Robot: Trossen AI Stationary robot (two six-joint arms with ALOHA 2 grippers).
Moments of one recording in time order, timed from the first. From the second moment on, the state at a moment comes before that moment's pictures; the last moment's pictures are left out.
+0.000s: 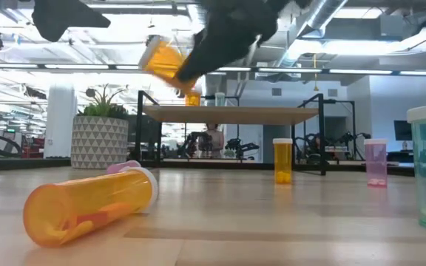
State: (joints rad) left arm -0.70 1.01 0.66 -0.20 -0.88 -0.66; right arm 0.17 1.86 1.37 -0.23 0.04 -0.23
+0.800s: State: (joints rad) left arm -0.44 1.16 0.66 0.36 -0.72 -0.25; right arm 0.15 1.64 0.97 0.47 0.11 -0.16
